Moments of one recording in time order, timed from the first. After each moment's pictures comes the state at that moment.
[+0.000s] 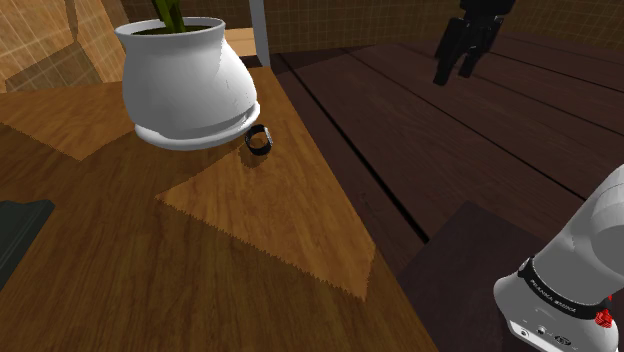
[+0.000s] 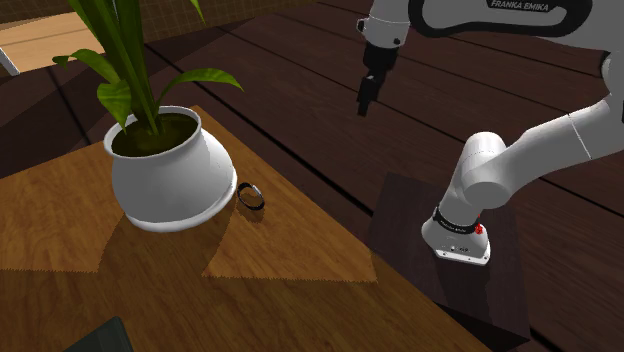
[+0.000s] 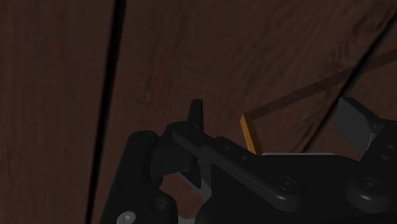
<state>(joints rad) 0.01 -0.74 0.02 -2.29 0.07 1.62 0.09</state>
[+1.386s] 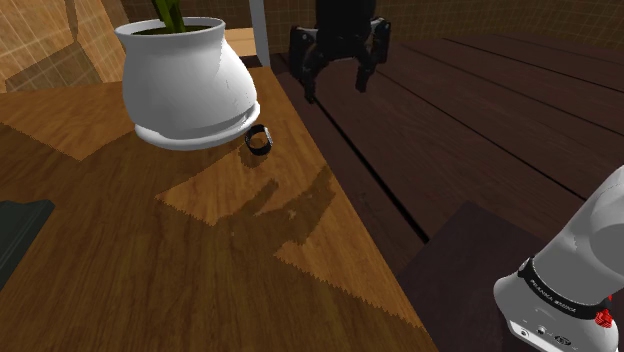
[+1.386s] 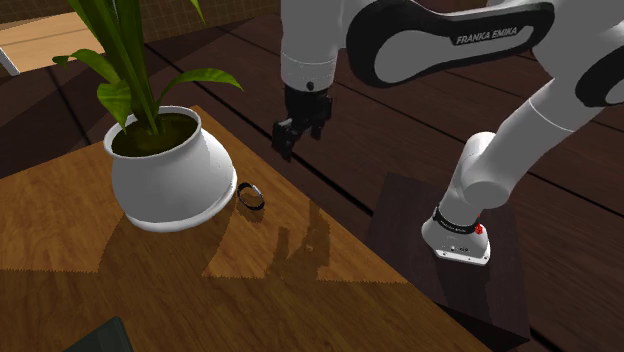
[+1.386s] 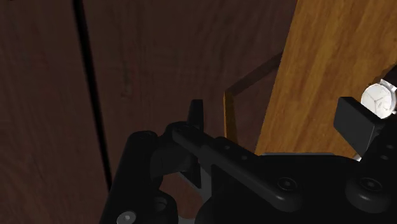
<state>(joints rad) -0.01 -0.30 0.52 -1.88 0.05 1.69 0.78</state>
